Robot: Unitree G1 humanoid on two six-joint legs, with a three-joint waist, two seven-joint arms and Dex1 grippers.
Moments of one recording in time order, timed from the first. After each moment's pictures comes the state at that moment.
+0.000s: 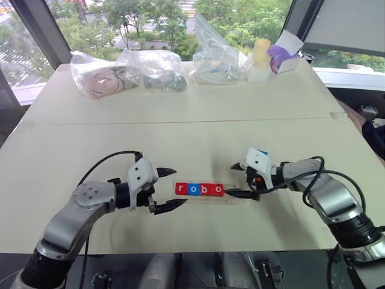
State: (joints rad) left arm -0.09 0.67 -0.08 -0.49 -0.43 0.49 -0.90; right arm -0.39 -0.76 0.25 -0.20 0.21 0.64 1.01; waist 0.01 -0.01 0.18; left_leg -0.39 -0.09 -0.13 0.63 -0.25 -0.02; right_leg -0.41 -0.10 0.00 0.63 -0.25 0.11
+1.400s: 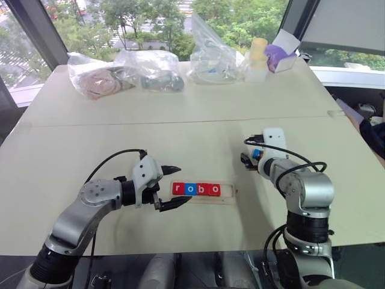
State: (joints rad) left arm -0.13 0.63 -0.12 -0.45 -0.42 0.48 -0.89; right arm -0.50 -0.15 -0.20 -0.32 0.08 1.38 0.02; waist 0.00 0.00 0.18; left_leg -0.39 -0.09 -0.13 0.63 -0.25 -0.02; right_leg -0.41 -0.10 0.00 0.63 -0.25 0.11
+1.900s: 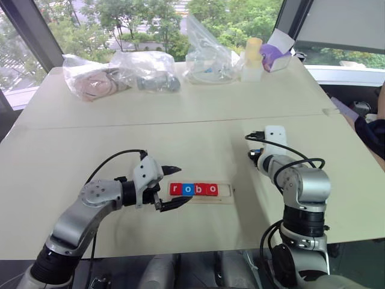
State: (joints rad) left arm -0.13 0.63 -0.13 -0.45 -0.42 0.47 -0.88; right arm -0.50 -0.15 -0.18 -0.31 0.08 1.37 -0.01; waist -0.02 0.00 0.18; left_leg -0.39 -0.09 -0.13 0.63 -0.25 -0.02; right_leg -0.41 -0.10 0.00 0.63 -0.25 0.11
